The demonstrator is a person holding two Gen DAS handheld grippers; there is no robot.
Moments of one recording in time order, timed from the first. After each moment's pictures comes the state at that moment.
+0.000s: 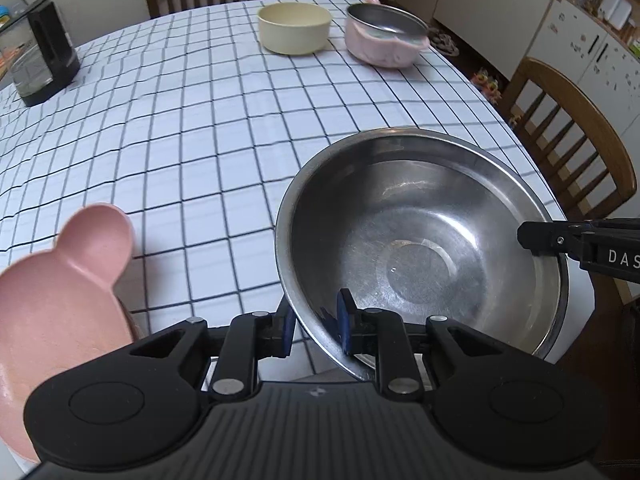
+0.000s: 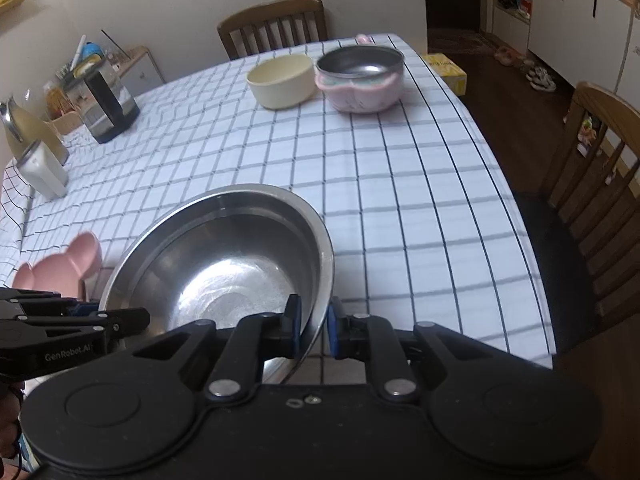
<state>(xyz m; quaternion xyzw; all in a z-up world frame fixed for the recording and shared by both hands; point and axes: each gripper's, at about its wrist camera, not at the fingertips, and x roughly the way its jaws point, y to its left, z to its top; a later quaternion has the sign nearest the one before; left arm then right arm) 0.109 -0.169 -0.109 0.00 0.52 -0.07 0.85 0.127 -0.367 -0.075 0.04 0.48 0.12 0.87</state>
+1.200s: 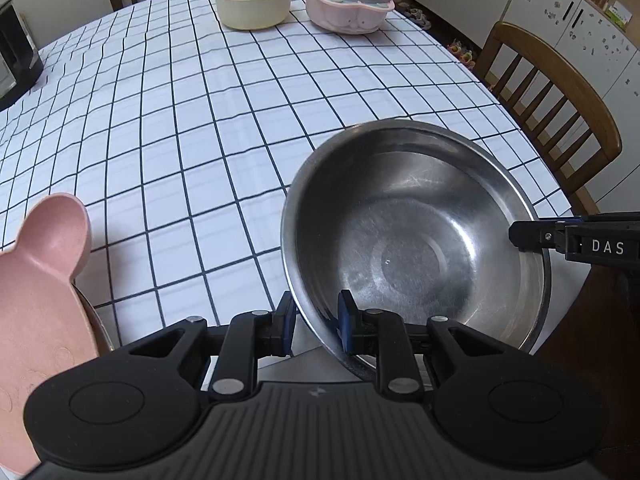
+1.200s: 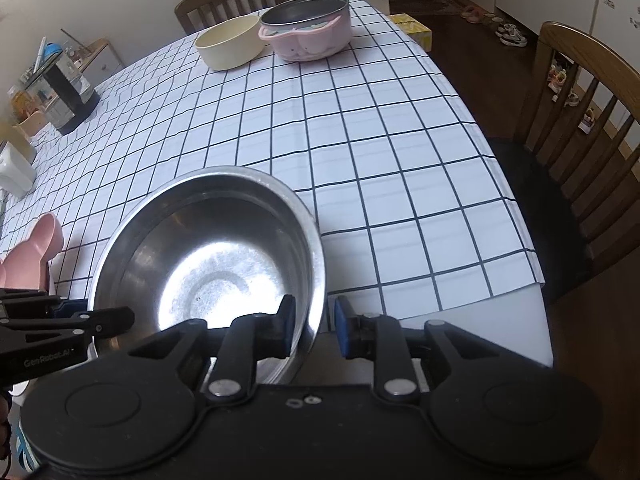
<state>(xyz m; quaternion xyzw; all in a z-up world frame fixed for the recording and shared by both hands) 0.107 -0.176 -0.126 0.02 0.53 -0.11 0.84 0.113 -0.393 -0.110 0.07 0.52 0.08 0.85</state>
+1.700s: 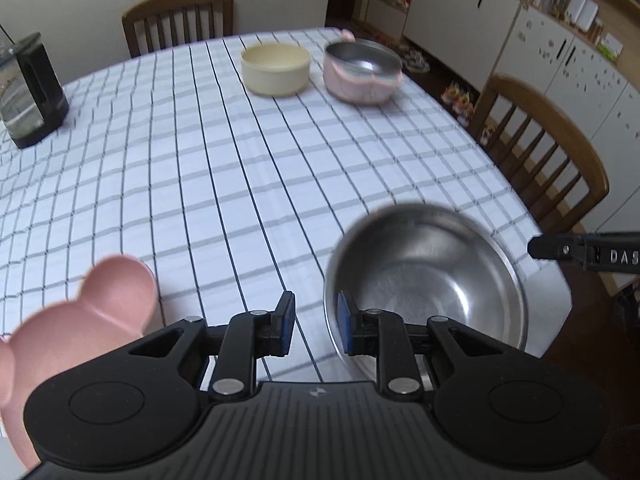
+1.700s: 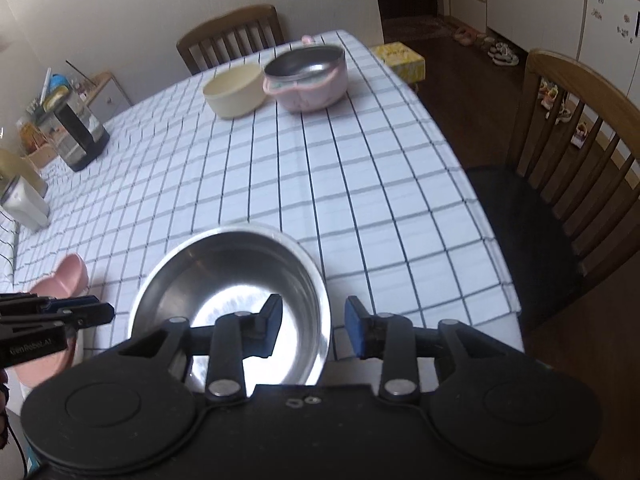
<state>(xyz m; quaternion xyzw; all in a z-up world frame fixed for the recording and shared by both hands) 0.109 -0.144 -0.065 0.00 0.48 -0.11 0.87 0.111 -0.399 -0.062 0.08 0.48 0.08 0.87</state>
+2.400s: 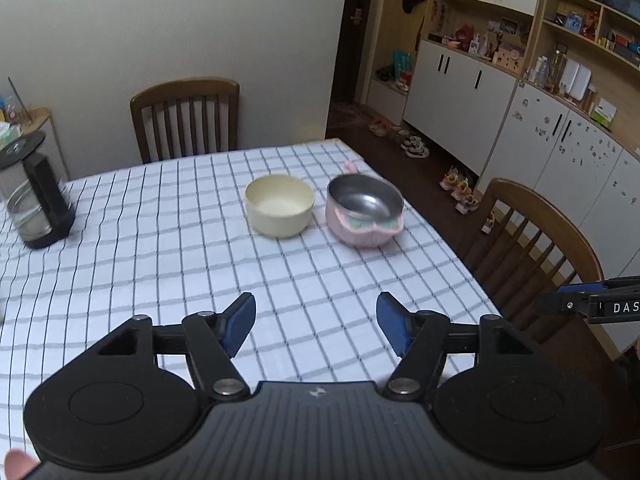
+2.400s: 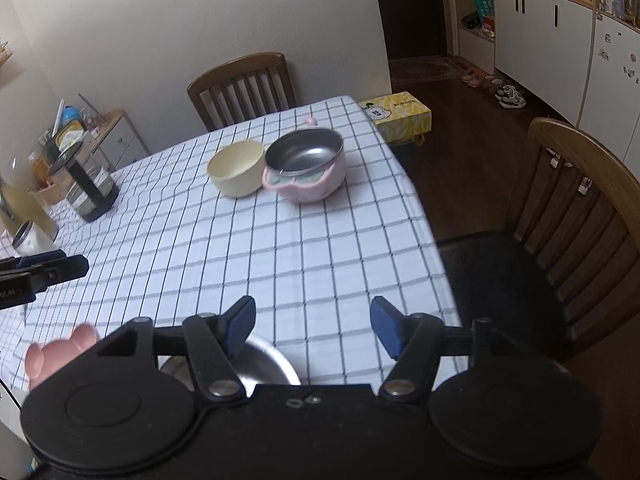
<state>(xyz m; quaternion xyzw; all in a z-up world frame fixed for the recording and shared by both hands) 0.183 -0.158 0.009 -0.01 0.36 -0.11 0.92 0.171 -0.431 -0.002 0.08 0.43 0.09 0.90</state>
